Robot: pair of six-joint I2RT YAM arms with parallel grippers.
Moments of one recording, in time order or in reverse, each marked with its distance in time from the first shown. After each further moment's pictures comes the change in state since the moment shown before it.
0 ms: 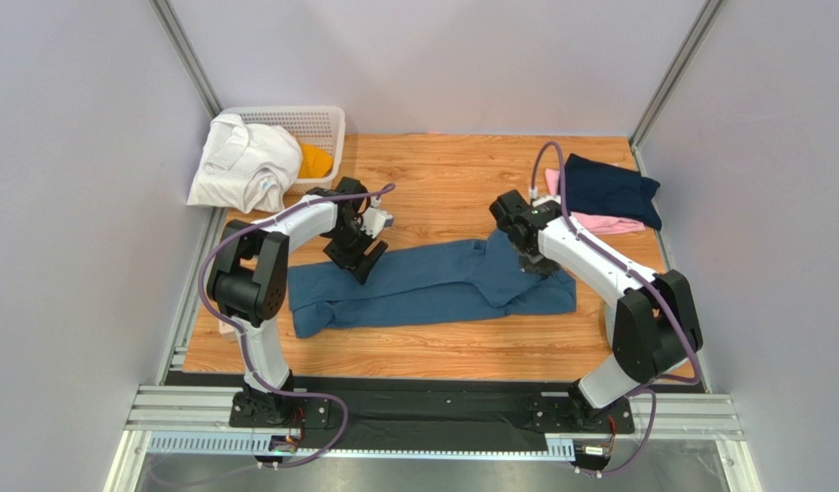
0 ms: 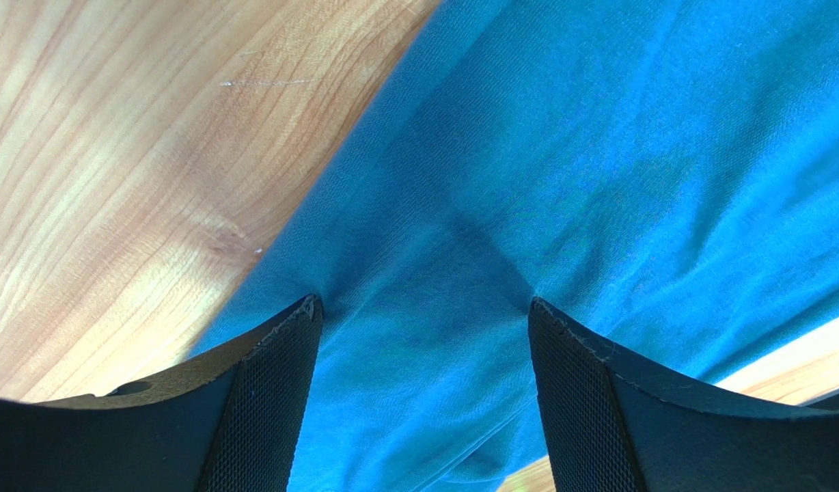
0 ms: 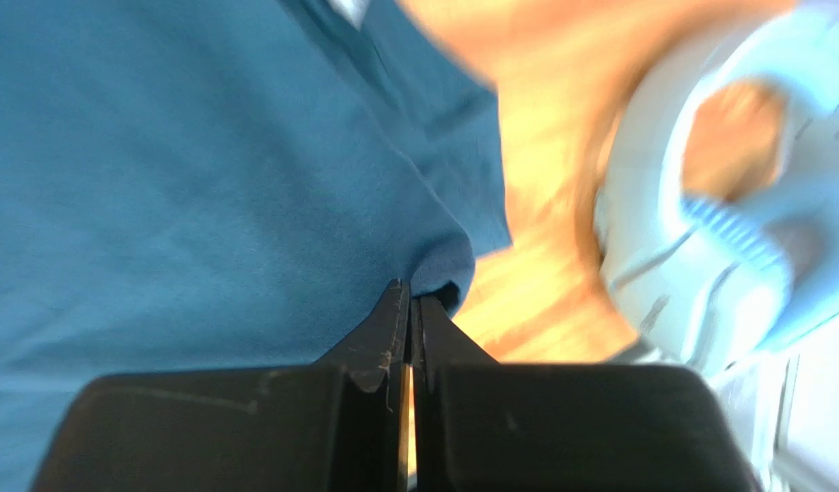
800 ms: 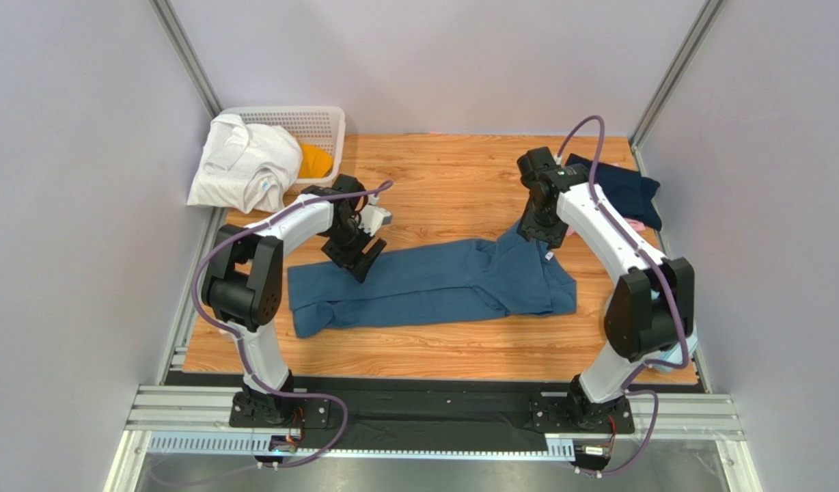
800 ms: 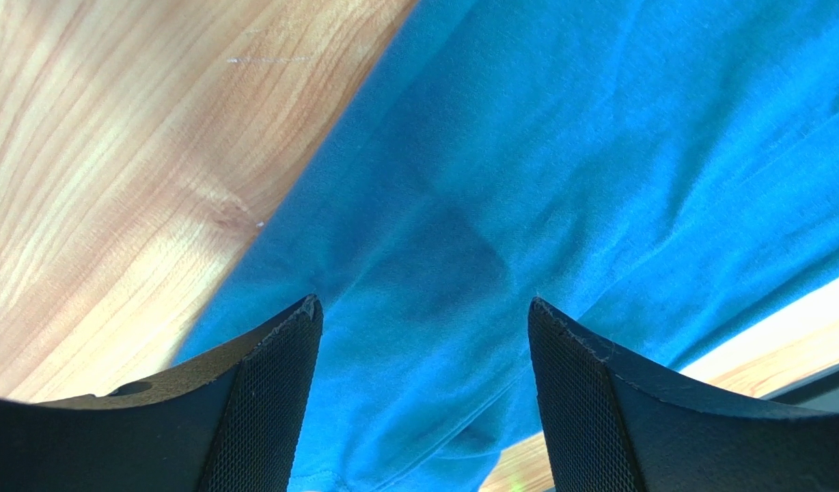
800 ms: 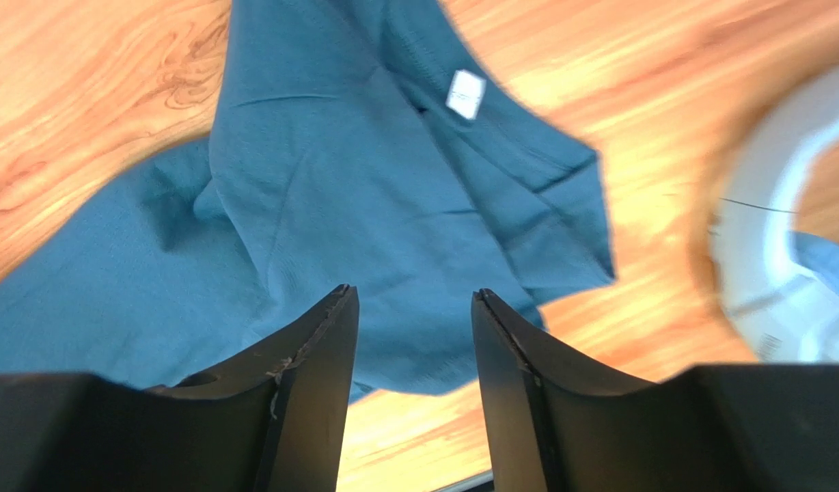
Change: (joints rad) left arm 0.006 -0.038 0.000 -0.023 0.013 0.002; right arm -0.190 0.076 0.251 -0.035 -0.263 0.036
